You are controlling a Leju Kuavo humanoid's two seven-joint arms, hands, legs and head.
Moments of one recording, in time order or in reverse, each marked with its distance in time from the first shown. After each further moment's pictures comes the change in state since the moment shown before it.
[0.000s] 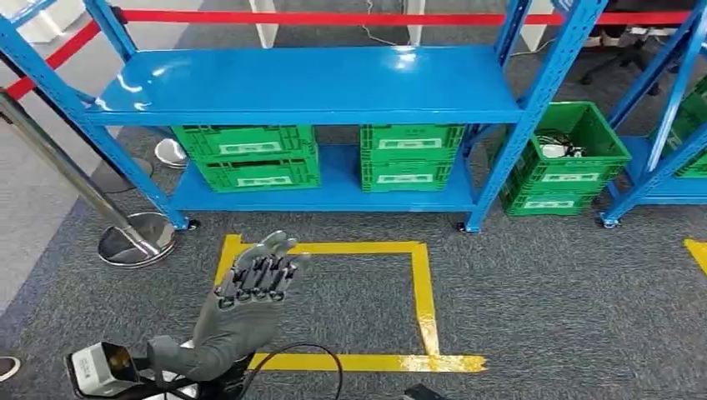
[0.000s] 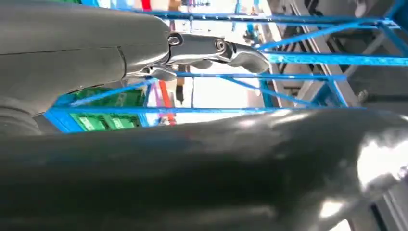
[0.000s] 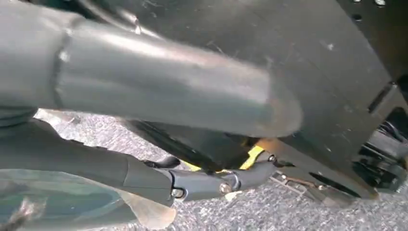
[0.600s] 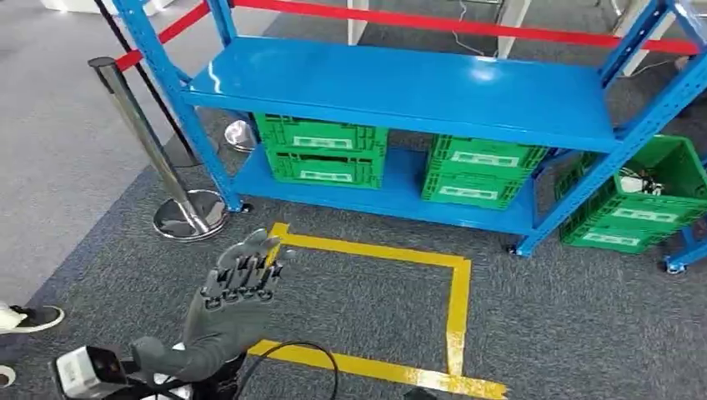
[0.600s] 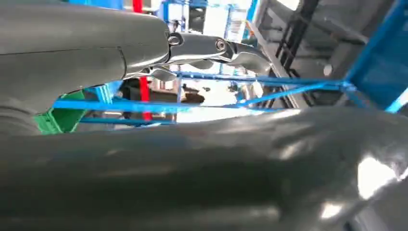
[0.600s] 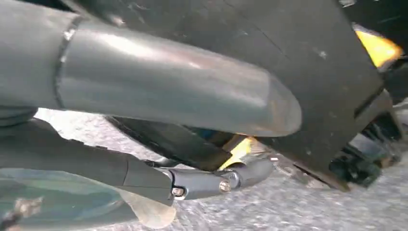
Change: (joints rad) left arm 0.009 0.003 0.004 -0.005 0.006 0.020 -0.013; right arm 0.021 0.000 -0.003 0.000 0.000 -0.094 -0.072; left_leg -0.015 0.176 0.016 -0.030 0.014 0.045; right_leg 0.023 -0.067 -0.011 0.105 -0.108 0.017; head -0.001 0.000
